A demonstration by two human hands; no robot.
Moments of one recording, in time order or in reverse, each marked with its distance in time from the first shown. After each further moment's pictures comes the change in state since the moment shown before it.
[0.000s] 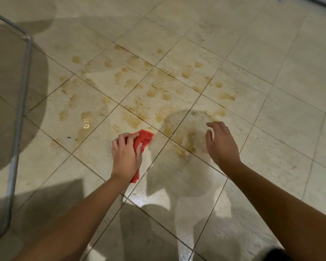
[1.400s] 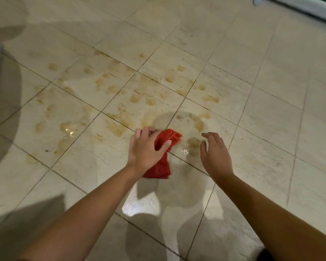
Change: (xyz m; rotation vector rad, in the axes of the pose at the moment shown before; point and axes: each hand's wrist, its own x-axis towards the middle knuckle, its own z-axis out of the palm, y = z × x) left_hand 0.031 0.074 0.024 0.102 -0.207 0.260; right_hand -0.017 0.020 0.000 -0.029 0.036 0.092
